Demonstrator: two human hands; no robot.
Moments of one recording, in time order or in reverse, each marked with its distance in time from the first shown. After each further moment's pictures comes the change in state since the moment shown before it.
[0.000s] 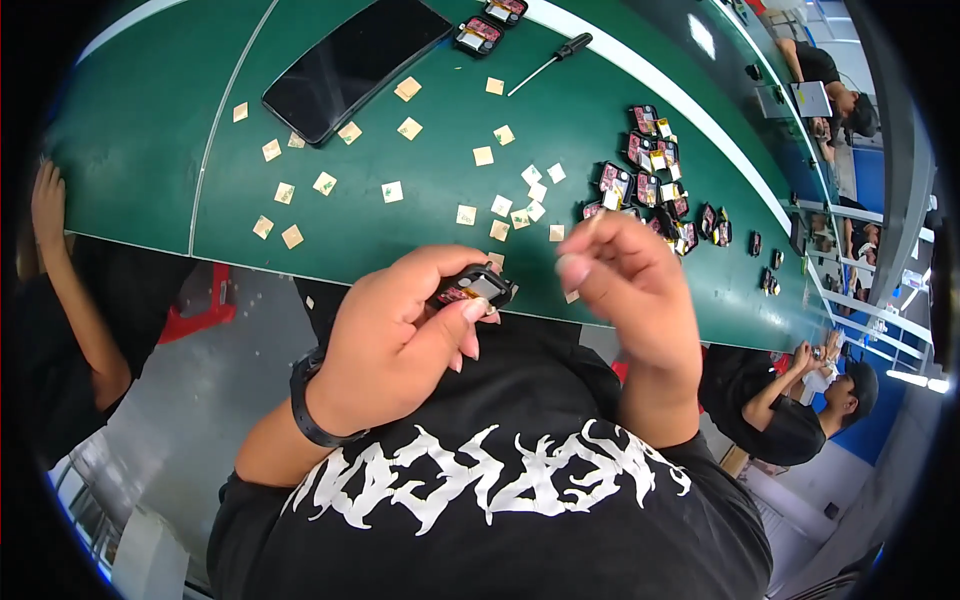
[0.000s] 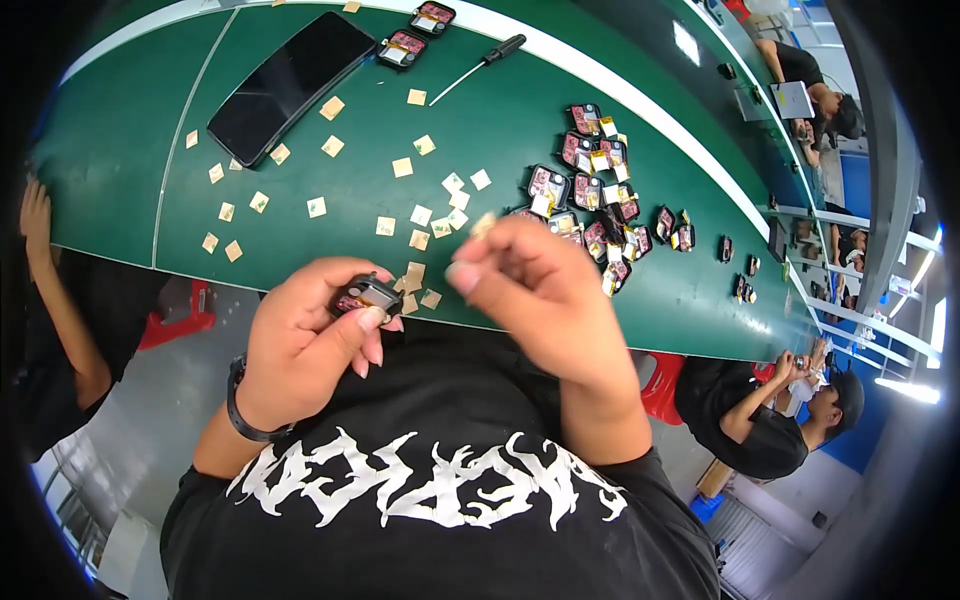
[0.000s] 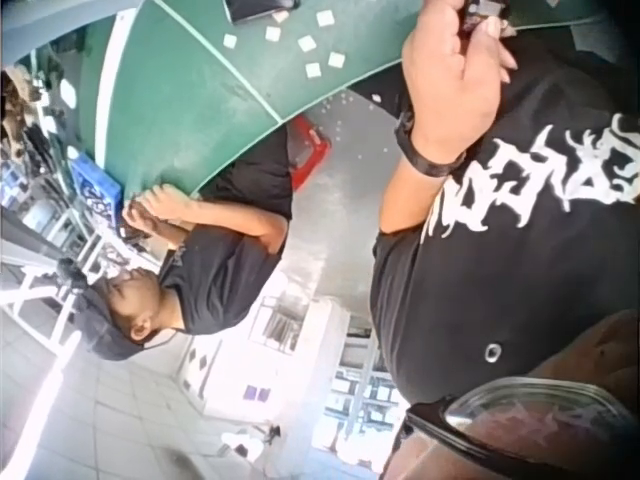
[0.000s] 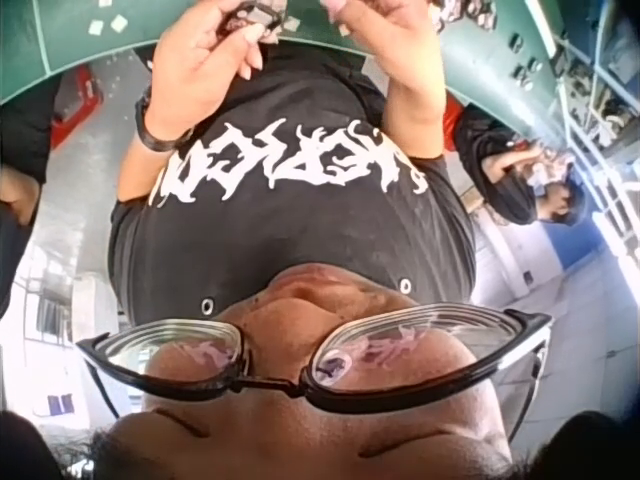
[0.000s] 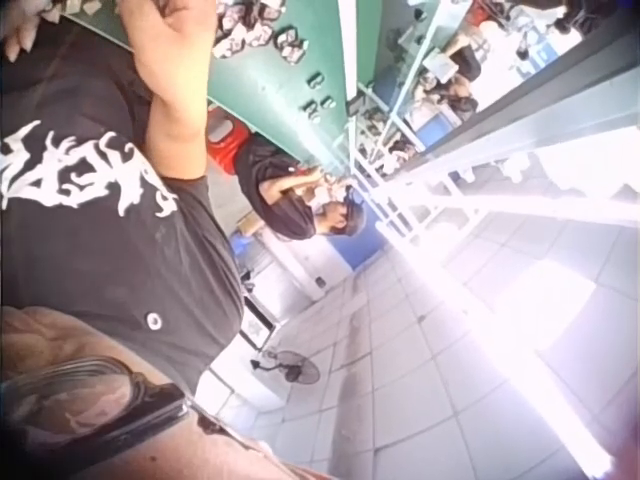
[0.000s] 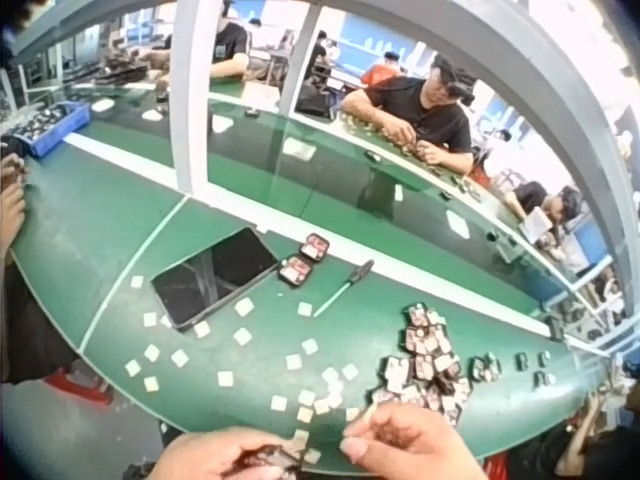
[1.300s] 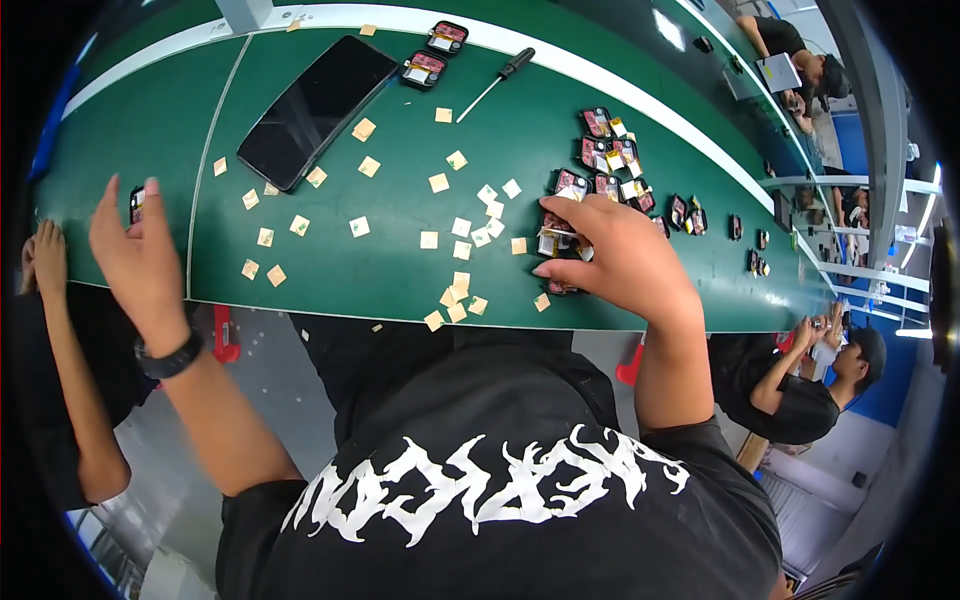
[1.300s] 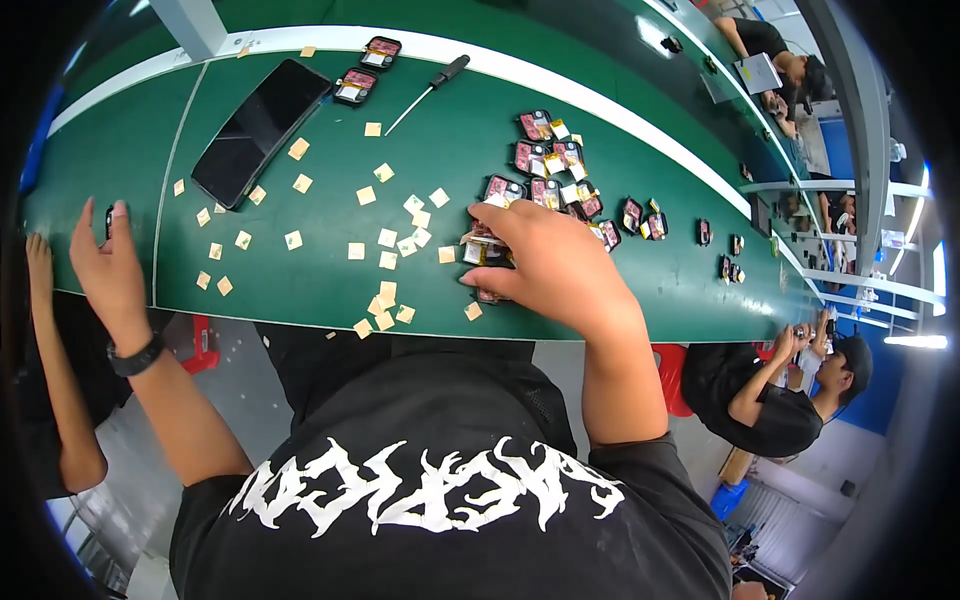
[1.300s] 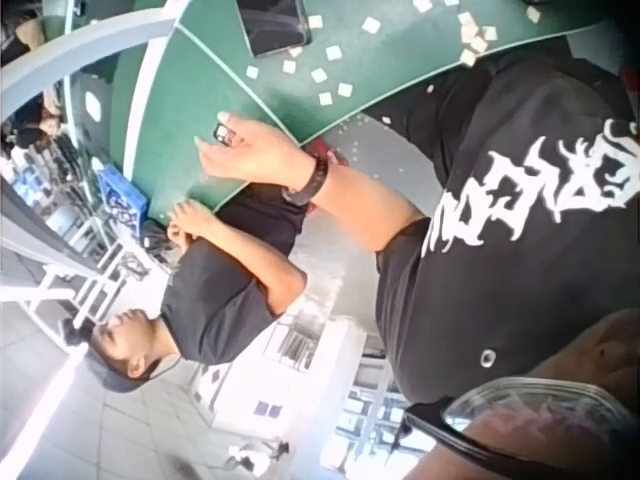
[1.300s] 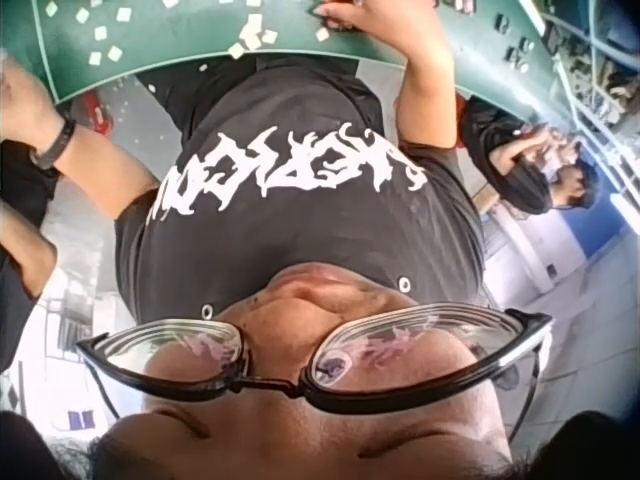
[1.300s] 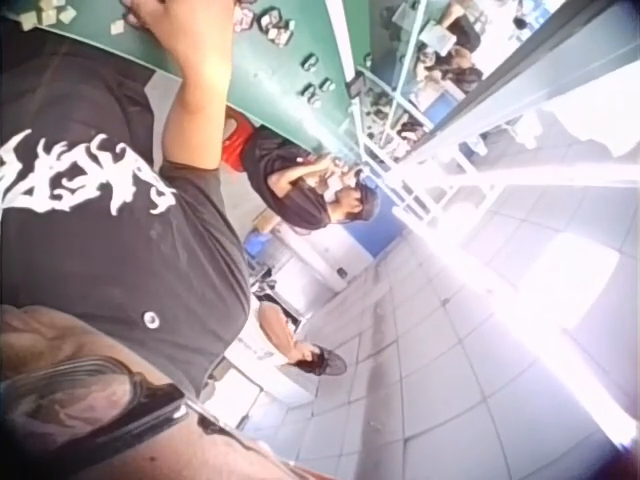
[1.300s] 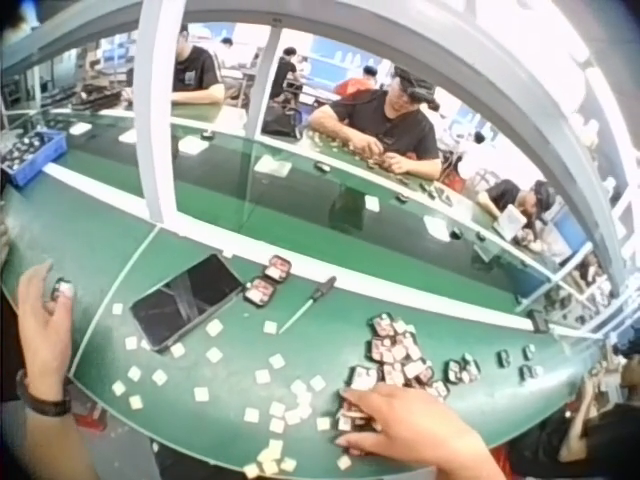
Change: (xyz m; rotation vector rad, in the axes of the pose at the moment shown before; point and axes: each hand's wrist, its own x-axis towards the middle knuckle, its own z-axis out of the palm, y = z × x) left_hand 0.021 0.035 -0.197 1.344 1.239 0.469; right_hand 0.019 0.003 -0.053 -1.245 0.051 -0.325
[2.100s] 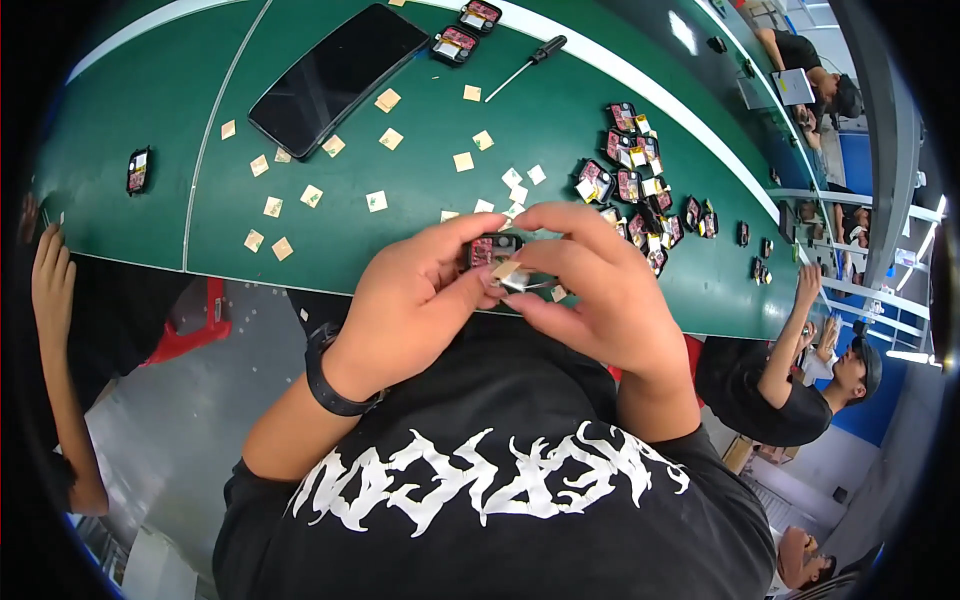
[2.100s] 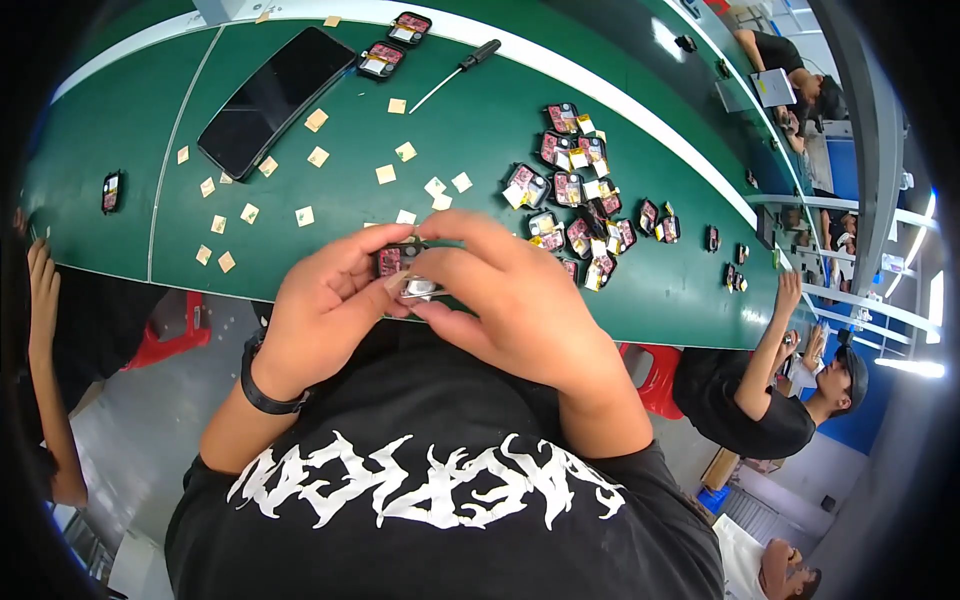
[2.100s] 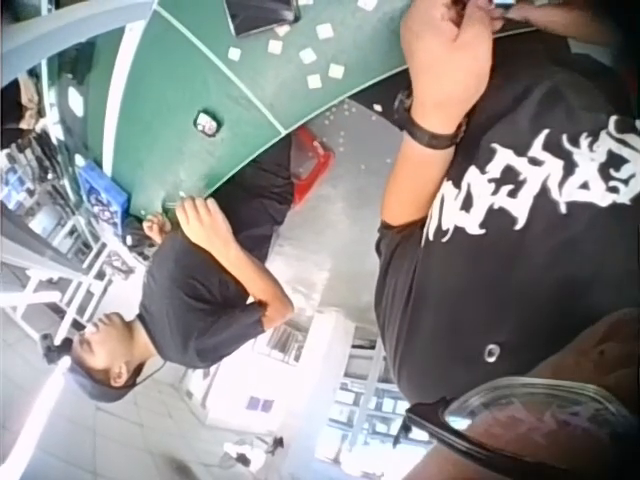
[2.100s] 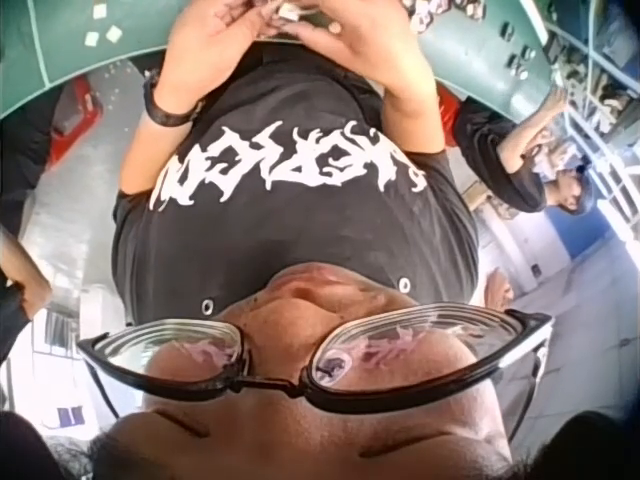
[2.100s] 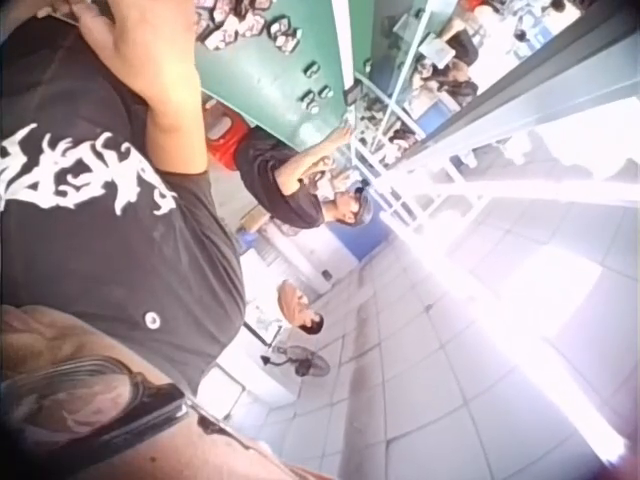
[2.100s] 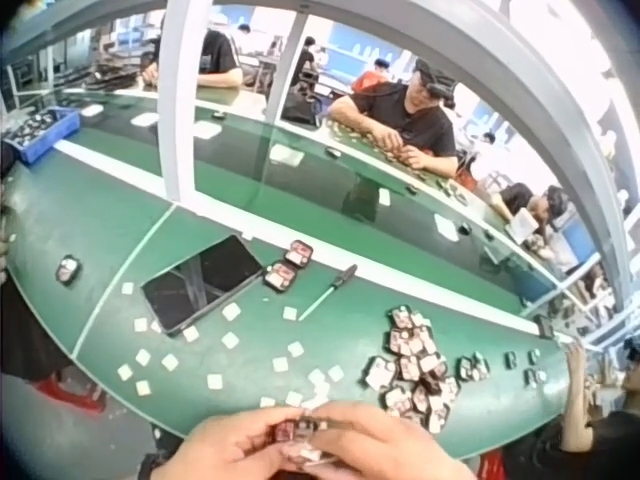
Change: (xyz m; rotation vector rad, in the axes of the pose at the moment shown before) left_hand -0.127 0.173 -0.008 -1.534 -1.201 -0.486; right_hand -0.002 -0.056 0.016 0.328 0.131 -0.262
